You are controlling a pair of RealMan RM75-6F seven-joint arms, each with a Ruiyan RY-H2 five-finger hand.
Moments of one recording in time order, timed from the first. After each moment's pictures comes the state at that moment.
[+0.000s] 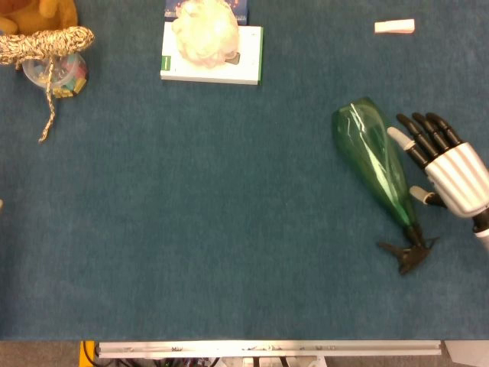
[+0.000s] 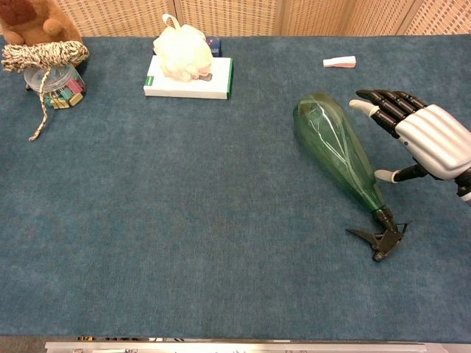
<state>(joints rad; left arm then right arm) -0.08 -1.13 -0.07 -1.58 1.44 1.49 0.03 0.37 -1.71 -0.07 -0.78 -1.76 1.50 0.17</state>
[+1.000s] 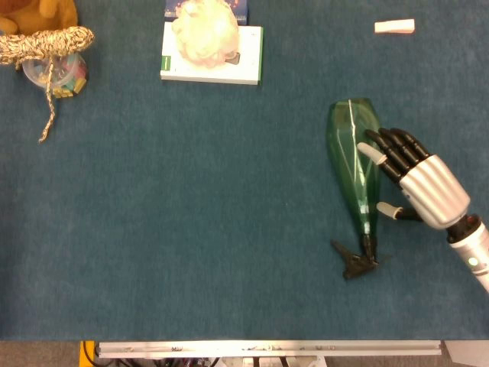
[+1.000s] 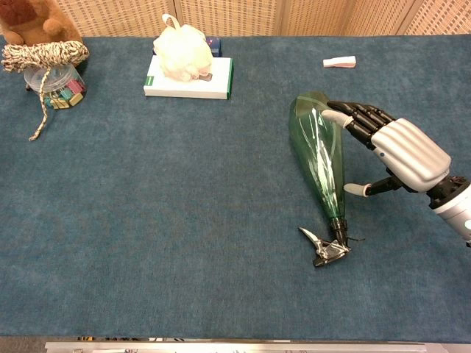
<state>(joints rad) -0.07 -1.12 -0.08 -1.58 1.44 1.51 0.03 0.38 -1.78 -0.10 -0.78 -1.79 1.55 0.29</state>
